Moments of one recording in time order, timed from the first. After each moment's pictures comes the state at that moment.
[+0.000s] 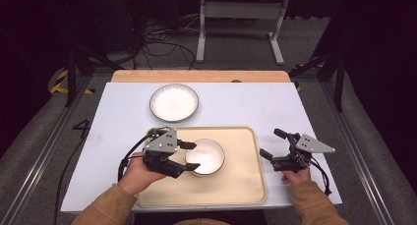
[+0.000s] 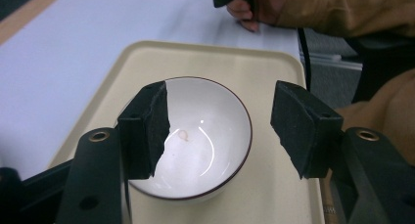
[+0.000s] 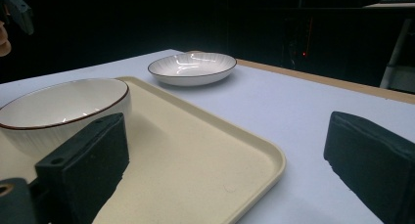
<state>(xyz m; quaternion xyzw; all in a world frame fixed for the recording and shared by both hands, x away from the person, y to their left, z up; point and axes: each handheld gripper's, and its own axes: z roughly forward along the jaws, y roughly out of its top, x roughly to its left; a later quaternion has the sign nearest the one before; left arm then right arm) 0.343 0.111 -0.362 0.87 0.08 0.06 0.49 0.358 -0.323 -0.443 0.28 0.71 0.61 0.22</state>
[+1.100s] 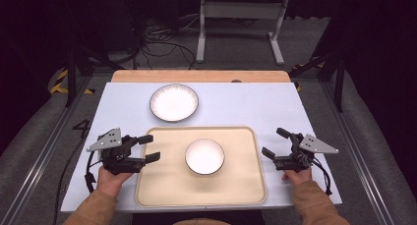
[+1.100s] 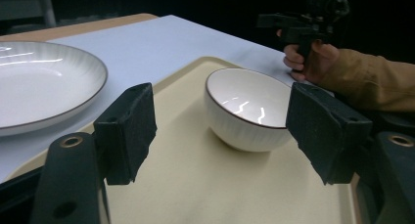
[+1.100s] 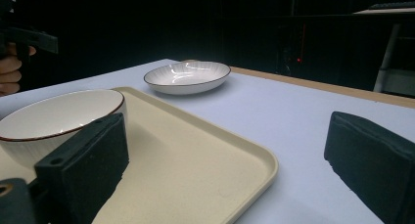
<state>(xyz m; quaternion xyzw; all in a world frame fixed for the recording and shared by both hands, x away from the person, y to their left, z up) 0.353 0.216 -0.419 0.75 0.23 0.05 0.61 0.357 -0.328 -0.443 0.28 0.70 0.62 0.23</state>
